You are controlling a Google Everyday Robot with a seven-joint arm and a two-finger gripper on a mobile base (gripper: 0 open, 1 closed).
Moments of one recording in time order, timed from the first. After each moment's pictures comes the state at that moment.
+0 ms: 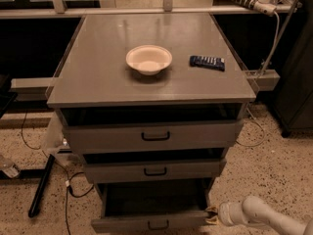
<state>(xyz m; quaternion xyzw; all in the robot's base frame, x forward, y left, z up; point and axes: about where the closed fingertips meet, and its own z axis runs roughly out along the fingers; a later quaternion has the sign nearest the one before) 0.480 -0.264 0.185 -0.66 0.68 0.10 0.30</state>
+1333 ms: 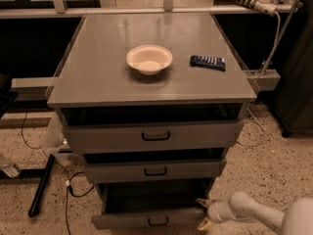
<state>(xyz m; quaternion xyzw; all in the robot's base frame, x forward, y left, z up) 0.482 -0.238 0.164 -0.68 0.67 0.12 0.27</state>
